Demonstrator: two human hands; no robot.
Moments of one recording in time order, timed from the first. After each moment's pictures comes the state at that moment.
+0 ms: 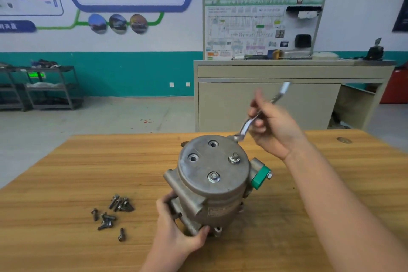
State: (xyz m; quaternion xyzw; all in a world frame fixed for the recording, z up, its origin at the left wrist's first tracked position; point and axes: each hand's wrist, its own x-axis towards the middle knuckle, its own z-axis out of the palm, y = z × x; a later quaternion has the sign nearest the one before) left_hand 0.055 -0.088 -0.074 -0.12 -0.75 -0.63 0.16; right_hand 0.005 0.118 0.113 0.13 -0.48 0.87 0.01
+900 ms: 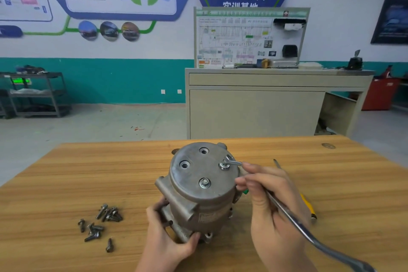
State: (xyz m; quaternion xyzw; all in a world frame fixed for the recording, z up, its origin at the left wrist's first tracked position) left_hand 0.054 -0.085 -0.073 -0.10 -0.74 -0.64 0.18; right_hand 0.107 0.087 0.030 0.25 -0.63 0.46 0.57
